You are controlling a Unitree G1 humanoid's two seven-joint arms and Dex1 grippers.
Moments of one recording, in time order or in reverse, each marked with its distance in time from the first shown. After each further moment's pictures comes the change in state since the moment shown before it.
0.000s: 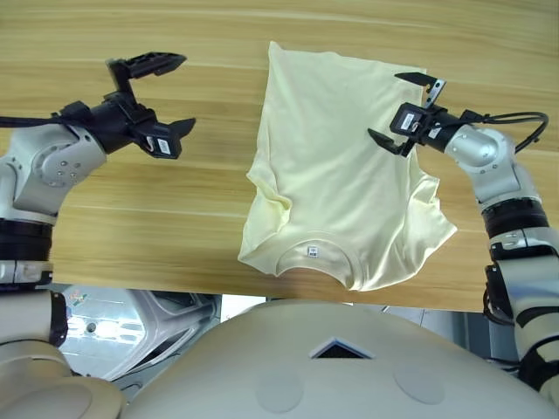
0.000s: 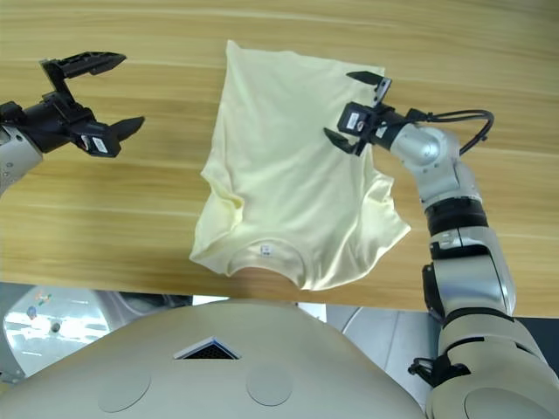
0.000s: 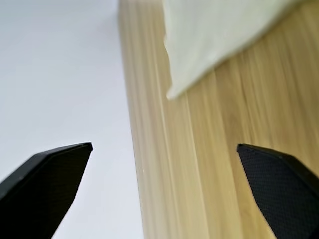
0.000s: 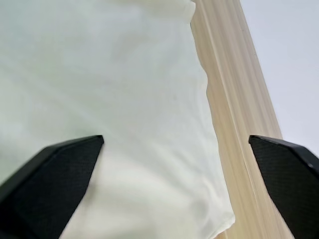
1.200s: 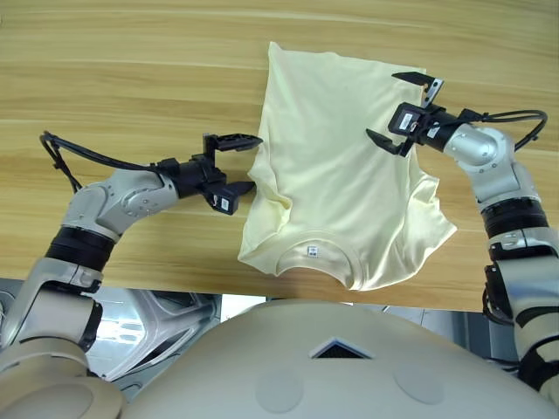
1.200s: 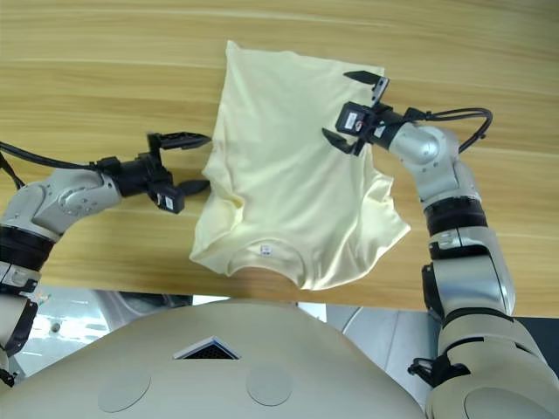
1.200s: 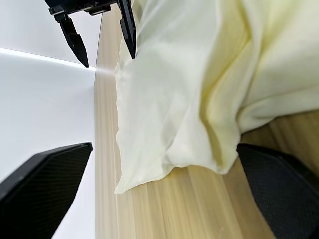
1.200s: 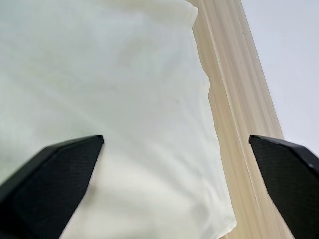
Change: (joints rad) left arm 0.041 -0.139 -0.236 -0.075 0.012 -0.076 0.051; right arm 0.005 0.002 0.000 -0.019 0.001 0.007 0.019
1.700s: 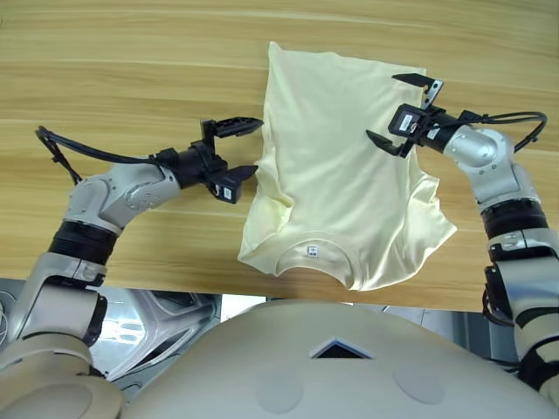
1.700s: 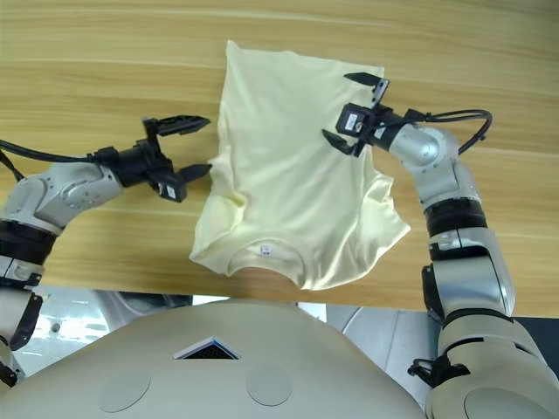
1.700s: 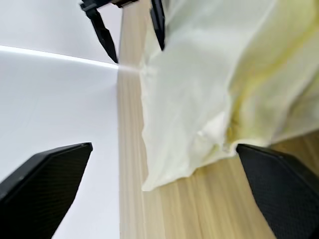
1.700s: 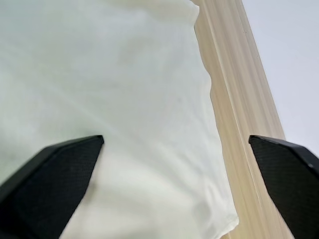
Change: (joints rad) left arm -0.025 -0.038 0.030 -0.014 0.050 -0.001 0.089; right arm 0.006 0.000 -0.002 0.000 0.001 0.000 -0.001
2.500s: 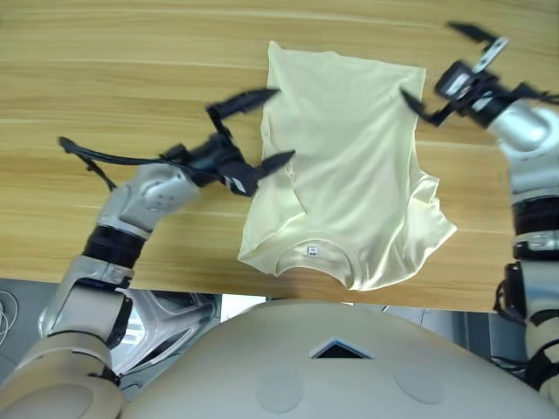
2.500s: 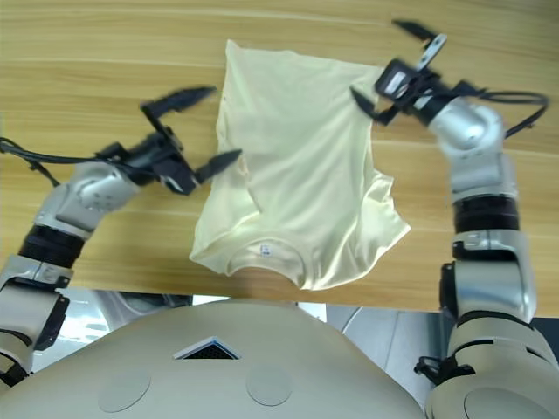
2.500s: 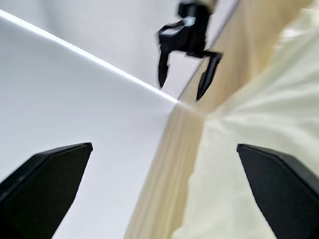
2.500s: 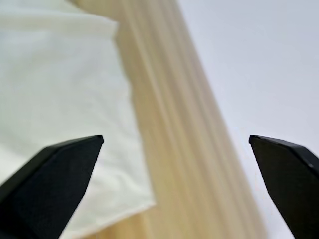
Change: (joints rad) left arm 0.032 -0.050 0.093 -0.043 -0.393 -0.044 0.011; right arm 0.043 -0.205 -0.239 -0.248 0.127 0.059 0.003
